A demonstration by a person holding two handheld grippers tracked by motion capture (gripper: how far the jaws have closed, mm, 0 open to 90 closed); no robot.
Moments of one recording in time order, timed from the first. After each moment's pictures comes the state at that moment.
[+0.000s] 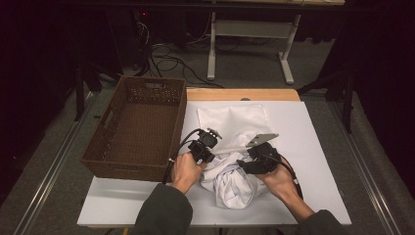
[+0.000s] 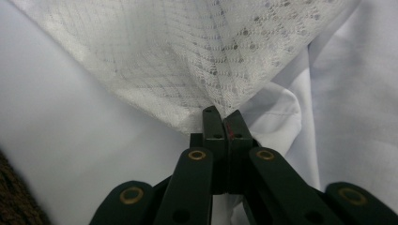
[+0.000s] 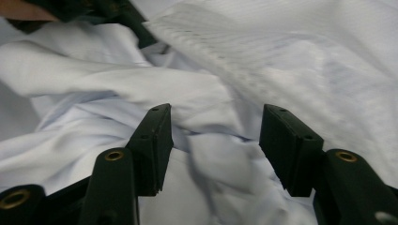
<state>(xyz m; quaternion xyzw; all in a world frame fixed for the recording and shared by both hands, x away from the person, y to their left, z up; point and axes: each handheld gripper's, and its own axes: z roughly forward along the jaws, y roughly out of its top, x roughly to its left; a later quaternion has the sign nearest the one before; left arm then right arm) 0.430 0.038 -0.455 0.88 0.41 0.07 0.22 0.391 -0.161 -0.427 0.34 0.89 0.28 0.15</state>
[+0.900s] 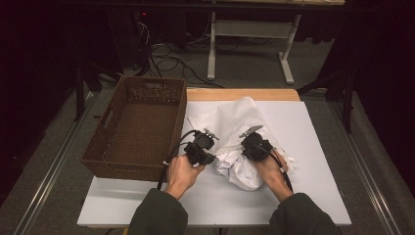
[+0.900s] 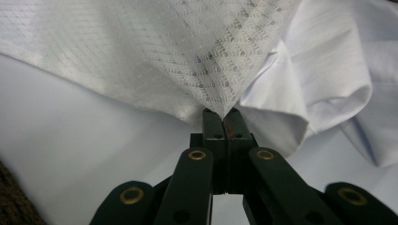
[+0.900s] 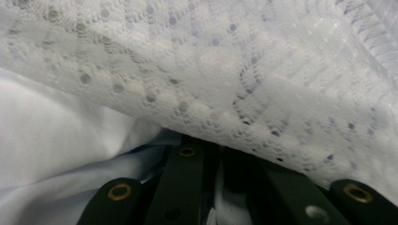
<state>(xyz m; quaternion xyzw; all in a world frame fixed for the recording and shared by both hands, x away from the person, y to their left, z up) 0.413 0.049 -0.440 0.87 0.40 0.05 0.27 0.444 -0.150 -0.464 0.38 0.88 0.18 0.21</state>
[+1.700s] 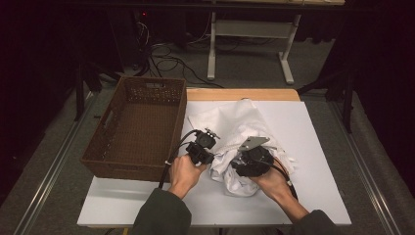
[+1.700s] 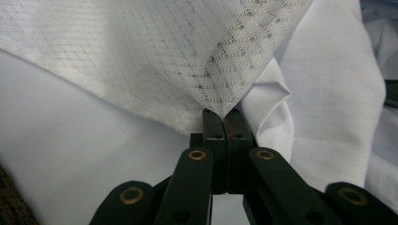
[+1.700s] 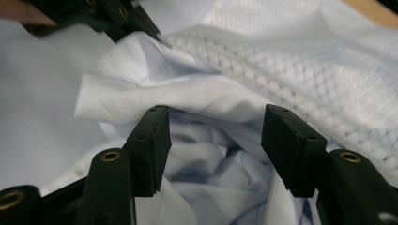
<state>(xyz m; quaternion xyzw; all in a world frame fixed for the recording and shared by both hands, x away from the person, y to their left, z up) 0.416 0.046 -0.442 0.87 0.42 0.05 0.27 0.383 -0.142 -0.427 0.29 0.89 0.29 0.18</state>
